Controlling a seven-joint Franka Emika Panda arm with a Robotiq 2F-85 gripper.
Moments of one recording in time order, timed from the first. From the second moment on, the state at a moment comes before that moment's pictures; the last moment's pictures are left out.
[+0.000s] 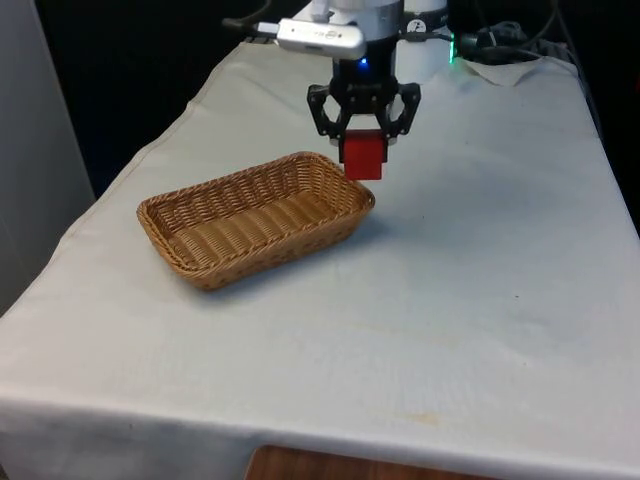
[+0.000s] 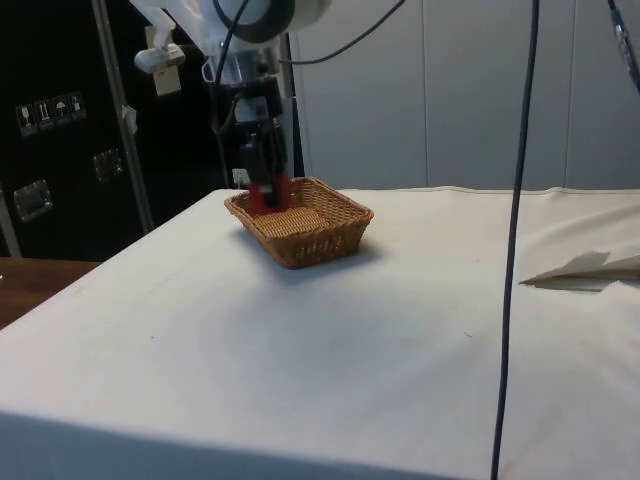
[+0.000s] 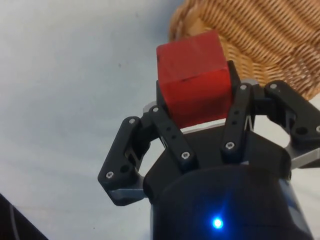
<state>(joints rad) 0.16 0.37 -0.24 -1.96 0.06 2.25 -0.24</state>
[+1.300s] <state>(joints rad) 0.16 0.42 -0.33 -1.97 -0.03 2.29 -0.19</state>
